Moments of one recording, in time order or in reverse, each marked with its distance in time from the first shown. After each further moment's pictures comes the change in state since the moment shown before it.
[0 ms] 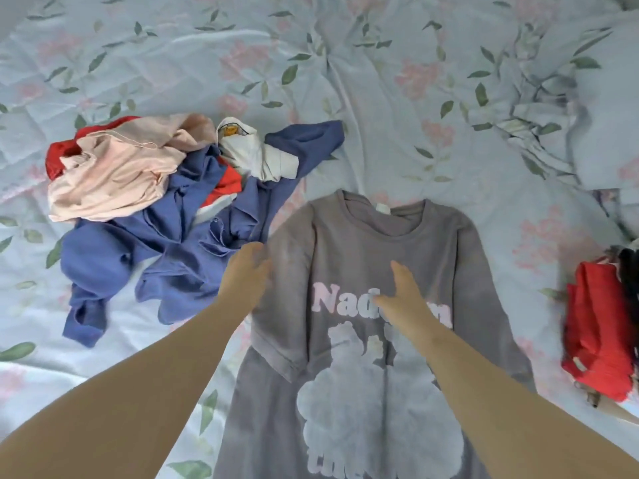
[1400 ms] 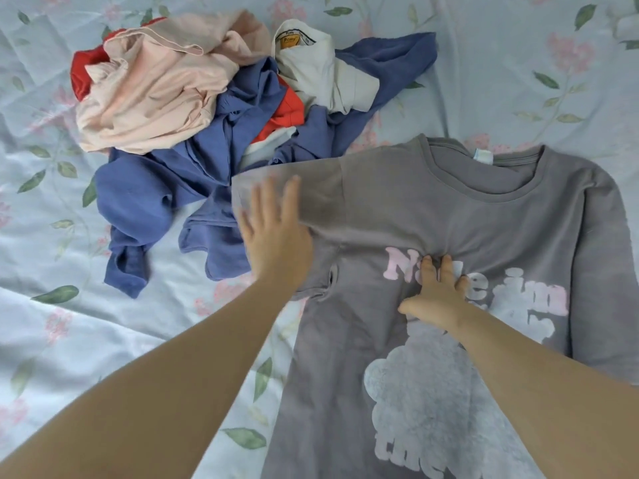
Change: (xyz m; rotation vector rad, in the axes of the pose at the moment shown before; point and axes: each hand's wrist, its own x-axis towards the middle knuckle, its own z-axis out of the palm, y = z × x) left_hand 0.019 -0.061 -0.002 0.576 0.253 0.183; right_hand 0.038 0.020 0.090 -0.550 -0.226 0.282
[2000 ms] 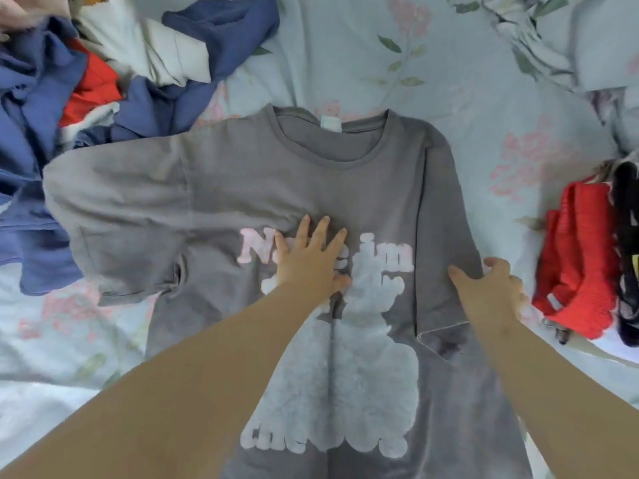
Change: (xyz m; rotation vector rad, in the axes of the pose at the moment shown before) left_hand -0.071 0.177 0.114 0.376 -0.628 0.522; right_hand -0.031 0.206 -0.084 0.416 0.612 0.444
